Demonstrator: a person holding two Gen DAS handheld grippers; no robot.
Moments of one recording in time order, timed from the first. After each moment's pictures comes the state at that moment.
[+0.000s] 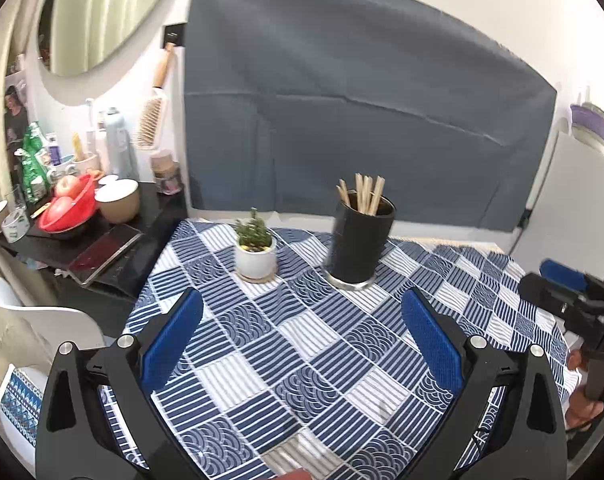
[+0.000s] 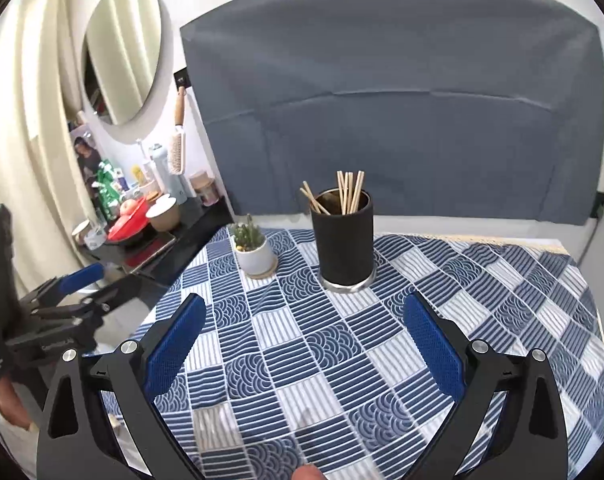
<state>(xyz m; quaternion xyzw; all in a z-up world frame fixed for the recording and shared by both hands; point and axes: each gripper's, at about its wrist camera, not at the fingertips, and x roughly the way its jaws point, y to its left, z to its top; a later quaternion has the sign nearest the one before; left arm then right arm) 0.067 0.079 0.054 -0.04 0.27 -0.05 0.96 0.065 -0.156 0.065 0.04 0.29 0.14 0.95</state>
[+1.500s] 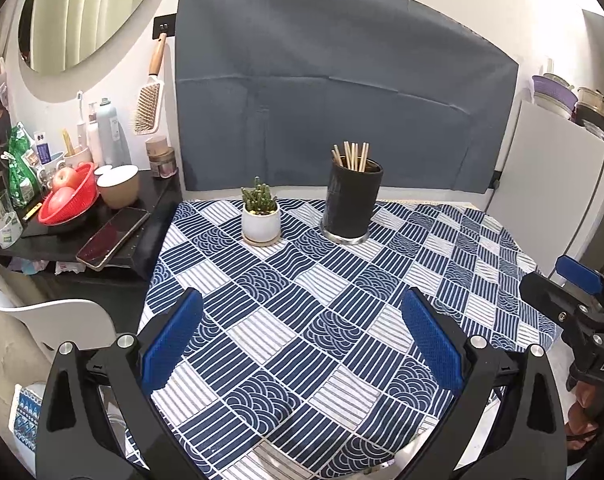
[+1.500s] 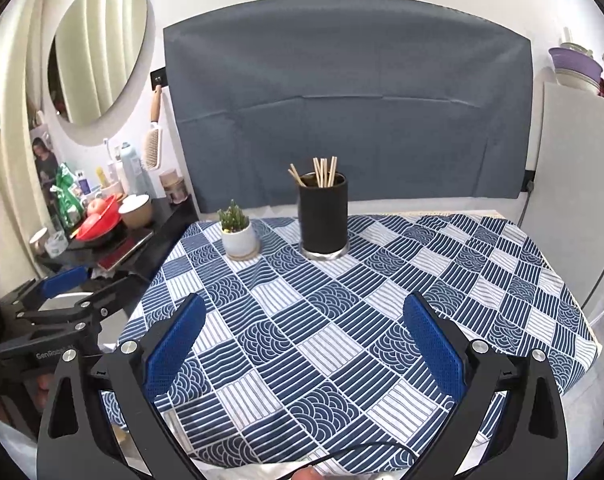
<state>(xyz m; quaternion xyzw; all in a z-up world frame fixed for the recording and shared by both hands) 0.015 0.136 0.033 -0.01 0.29 -0.12 0.95 -0.037 -0.078 0.048 0.04 0.27 0.02 0.96</state>
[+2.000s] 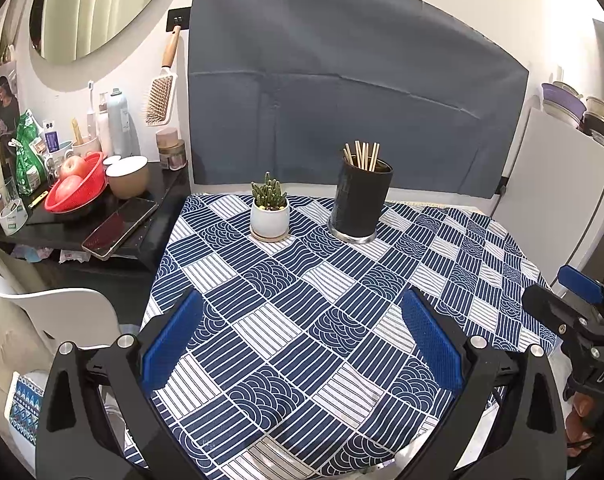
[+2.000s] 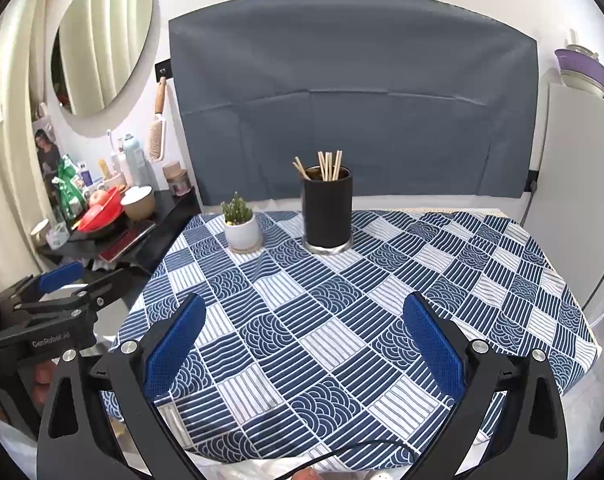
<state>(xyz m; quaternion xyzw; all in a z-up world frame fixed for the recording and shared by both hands) 0.016 0.147 0.031 -0.03 0.30 -0.10 0.95 -0.038 -0.073 0.045 0.03 0.28 0.02 0.96</state>
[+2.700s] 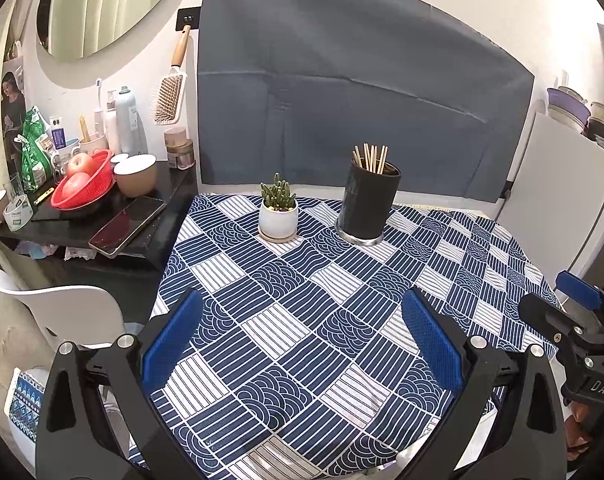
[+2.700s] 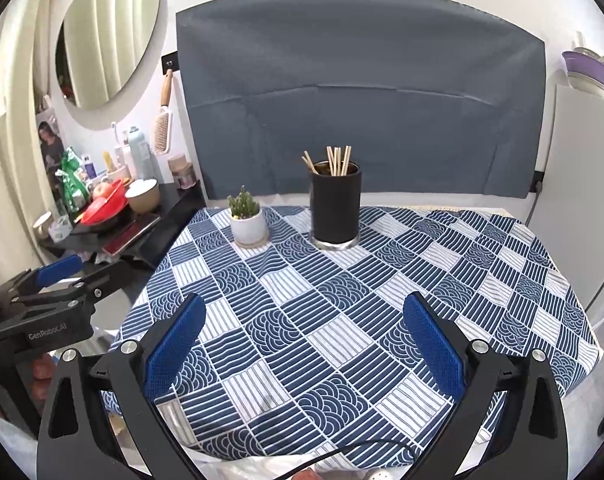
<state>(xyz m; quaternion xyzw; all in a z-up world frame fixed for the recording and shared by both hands) 0.015 0.155 0.030 -0.03 0.30 -0.10 0.95 -0.035 -0.064 0.041 0.02 0.29 0.03 0.96</state>
